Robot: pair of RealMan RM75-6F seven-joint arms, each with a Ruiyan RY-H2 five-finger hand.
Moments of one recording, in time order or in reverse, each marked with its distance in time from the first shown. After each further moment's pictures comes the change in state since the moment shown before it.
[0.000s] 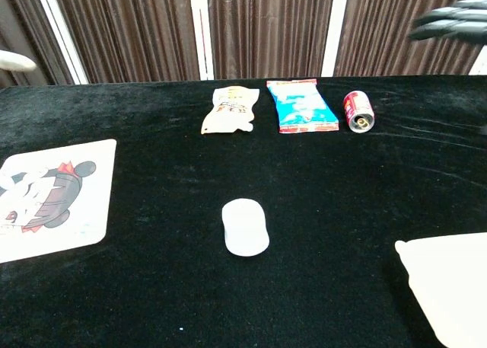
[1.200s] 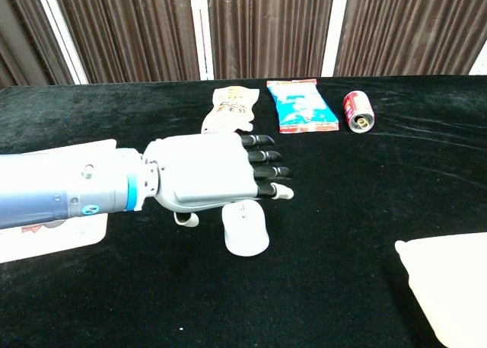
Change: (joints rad) left arm -0.552 -0.517 -0.058 0.231 -0.052 -0.537 0.628; right arm -0.351 0.001 0.141 -0.047 0.131 0.137 0.105
